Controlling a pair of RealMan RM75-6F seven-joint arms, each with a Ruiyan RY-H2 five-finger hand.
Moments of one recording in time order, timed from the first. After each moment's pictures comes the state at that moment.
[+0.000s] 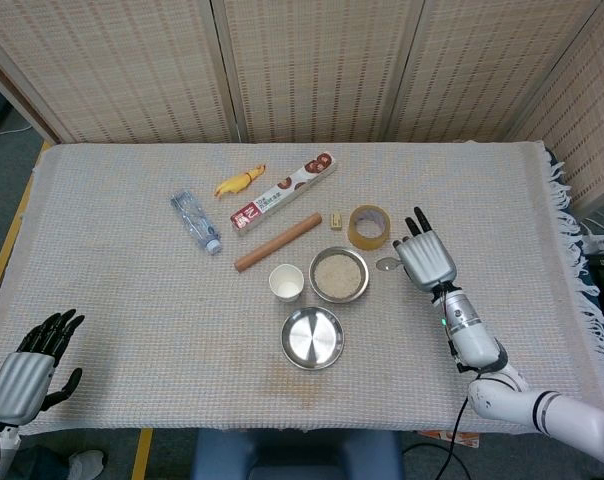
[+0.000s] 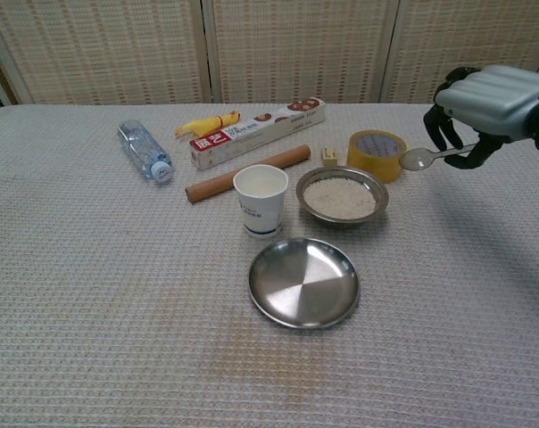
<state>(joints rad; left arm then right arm) -0.11 -1.14 0.05 -1.57 1.62 1.46 0.02 0.69 -1.47 0.24 -1.33 -1.18 0.92 -0.70</state>
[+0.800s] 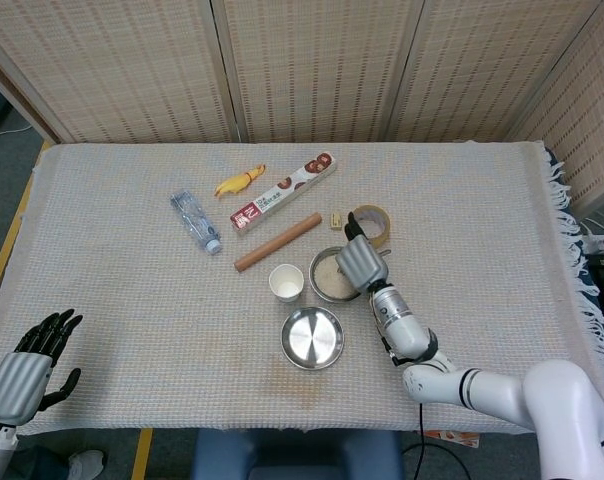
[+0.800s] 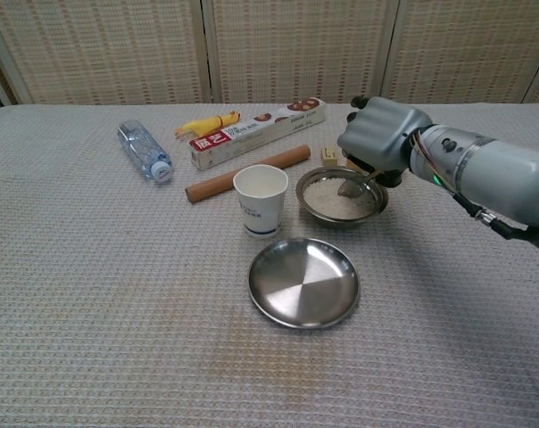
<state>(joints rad) -0.10 -1.13 0.05 -1.56 1.63 1.47 0.00 0.94 -1.69 0.16 -1.21 -0.92 0.89 -1.19</state>
